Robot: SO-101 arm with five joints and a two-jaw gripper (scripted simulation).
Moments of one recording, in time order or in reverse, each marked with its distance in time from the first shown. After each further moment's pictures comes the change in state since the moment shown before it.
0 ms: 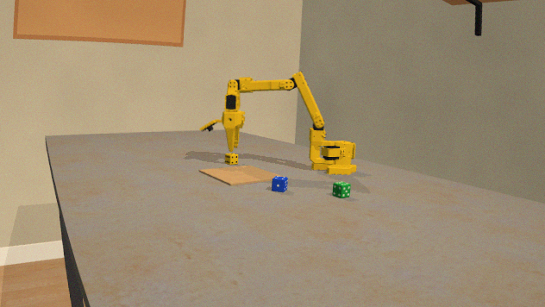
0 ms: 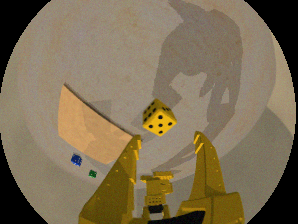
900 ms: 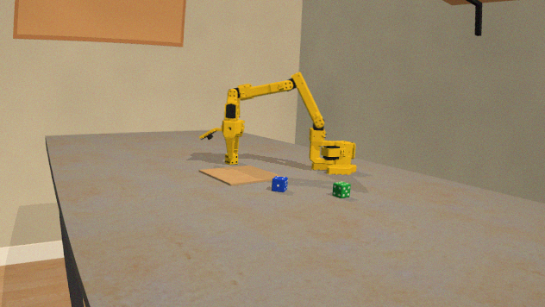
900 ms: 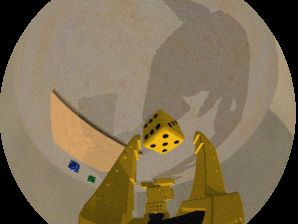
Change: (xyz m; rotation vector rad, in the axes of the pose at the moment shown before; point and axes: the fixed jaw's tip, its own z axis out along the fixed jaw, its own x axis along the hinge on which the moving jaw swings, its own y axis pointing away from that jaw) arm -0.001 0.000 0.022 0.000 -0.008 0.000
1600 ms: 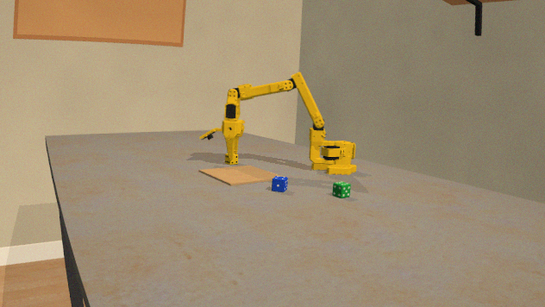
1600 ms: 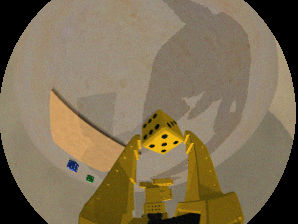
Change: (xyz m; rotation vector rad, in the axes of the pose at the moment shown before) arm 0.000 -0.001 0.000 0.000 0.002 -0.015
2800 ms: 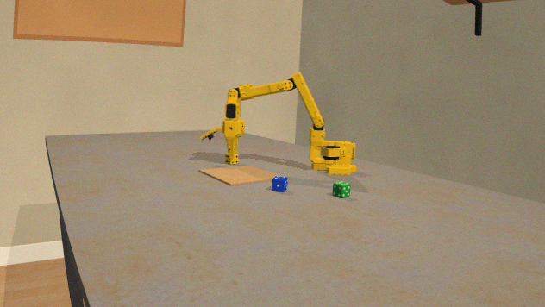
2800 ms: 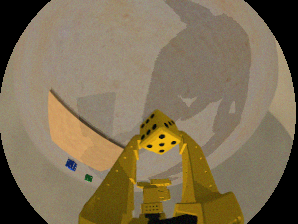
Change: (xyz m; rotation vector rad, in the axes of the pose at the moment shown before) arm 0.000 -0.006 0.000 -0.001 0.000 -0.004
